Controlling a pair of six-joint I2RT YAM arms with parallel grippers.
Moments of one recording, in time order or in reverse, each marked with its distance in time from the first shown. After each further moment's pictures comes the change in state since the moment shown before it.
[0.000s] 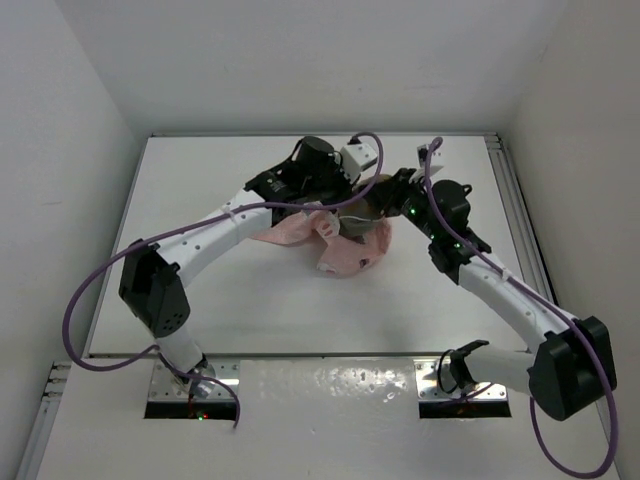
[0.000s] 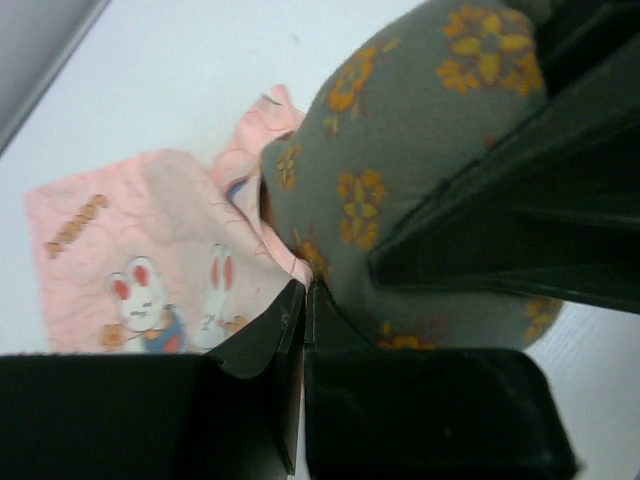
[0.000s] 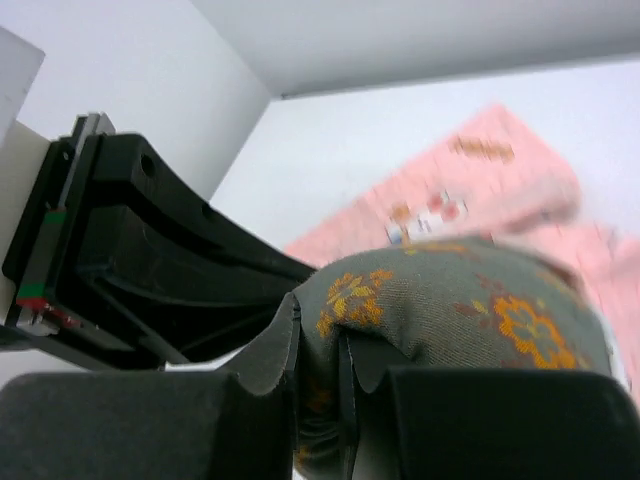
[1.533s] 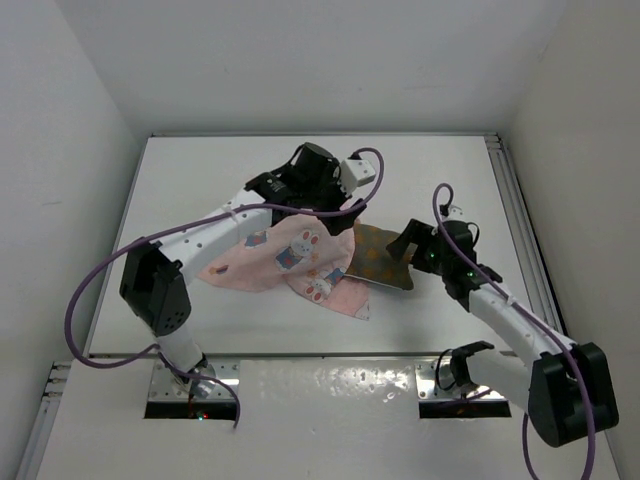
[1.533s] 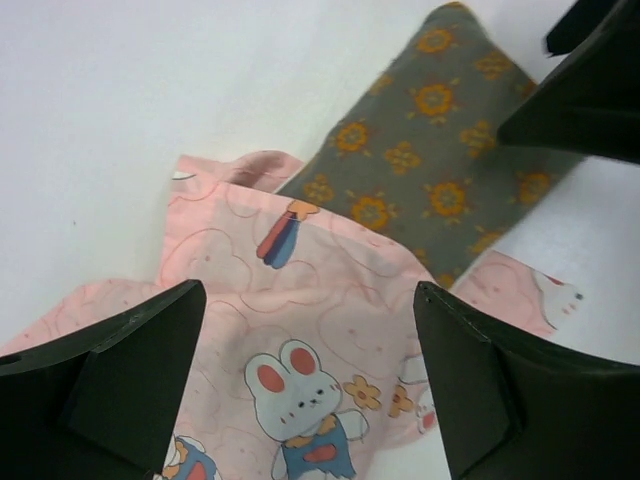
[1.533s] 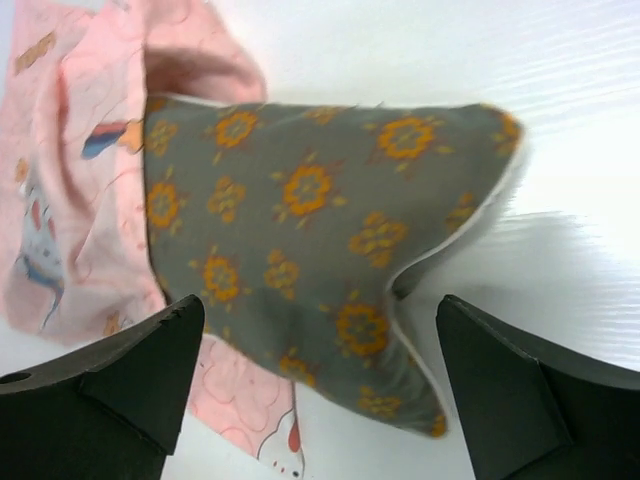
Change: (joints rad) left arm 0.019 0.003 0.010 -0.147 0.101 0.090; right arm -0.146 -0.145 -0.288 -0.394 0.152 0.013
